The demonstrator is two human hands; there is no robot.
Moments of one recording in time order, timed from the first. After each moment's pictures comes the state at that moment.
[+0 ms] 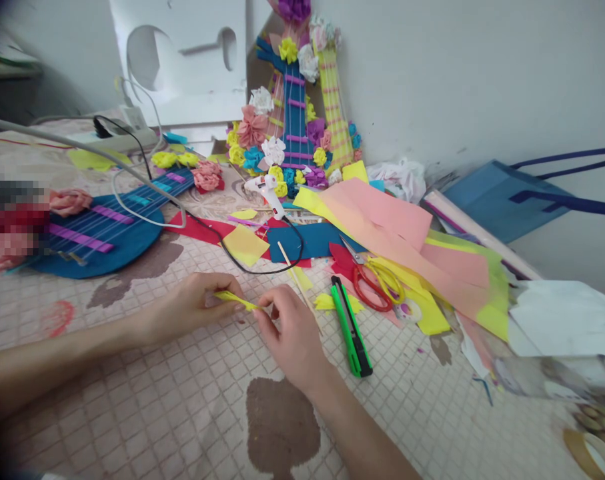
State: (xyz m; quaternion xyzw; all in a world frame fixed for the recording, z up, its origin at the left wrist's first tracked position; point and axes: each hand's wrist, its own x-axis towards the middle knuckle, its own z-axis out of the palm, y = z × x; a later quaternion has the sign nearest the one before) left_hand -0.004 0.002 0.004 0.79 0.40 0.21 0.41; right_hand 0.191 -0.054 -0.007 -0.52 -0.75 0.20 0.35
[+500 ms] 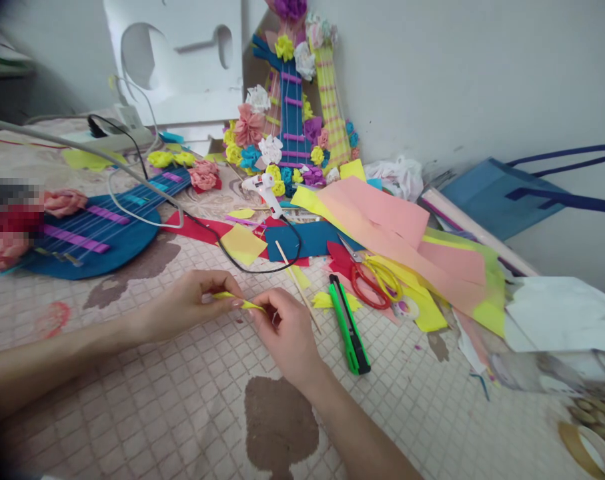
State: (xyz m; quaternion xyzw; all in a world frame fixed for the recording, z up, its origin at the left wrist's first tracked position) left_hand 0.002 0.001 0.008 0.74 0.38 0.26 0.49; right_hand 0.185 -0.054 -0.006 -0.54 -0.69 0.29 0.37
